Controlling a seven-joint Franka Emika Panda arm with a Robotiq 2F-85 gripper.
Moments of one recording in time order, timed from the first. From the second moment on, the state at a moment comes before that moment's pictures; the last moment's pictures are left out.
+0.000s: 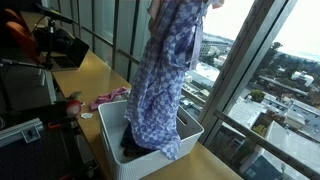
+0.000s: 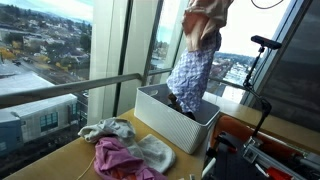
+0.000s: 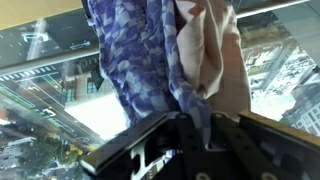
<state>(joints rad) -0.05 -0.34 -0.18 -1.83 0.20 2.12 -0.18</state>
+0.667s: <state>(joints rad) 0.01 -0.38 -0.11 -2.27 0.26 2.29 -0.16</state>
